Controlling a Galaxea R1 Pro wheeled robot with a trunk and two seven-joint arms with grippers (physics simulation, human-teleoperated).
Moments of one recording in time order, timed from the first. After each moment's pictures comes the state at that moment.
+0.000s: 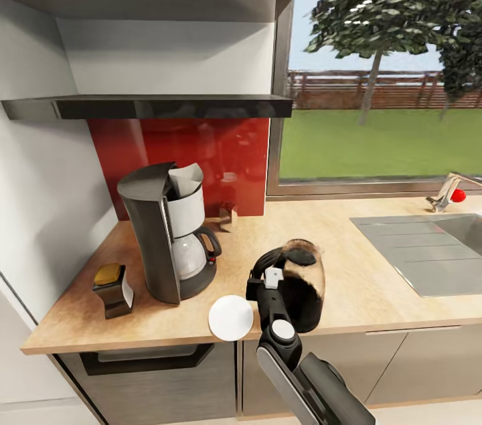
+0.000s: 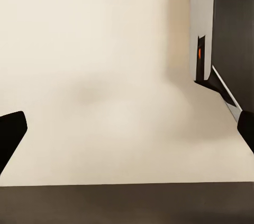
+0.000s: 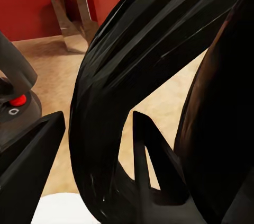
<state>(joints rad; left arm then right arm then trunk) 0.03 0.22 0.72 -0.11 -0.82 0.00 -0.16 -0.43 0.06 0.68 -1.37 -0.43 0.24 -0.71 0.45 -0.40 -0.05</state>
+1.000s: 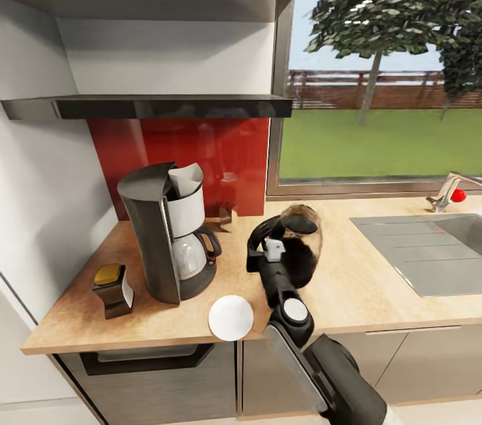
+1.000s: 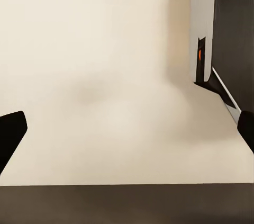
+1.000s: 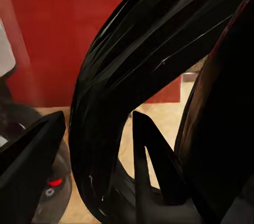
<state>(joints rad) 0.03 0.22 0.72 -0.11 -0.81 0.00 -0.16 -0.47 0.05 0.61 -1.50 -0.27 0.25 -0.51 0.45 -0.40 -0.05</state>
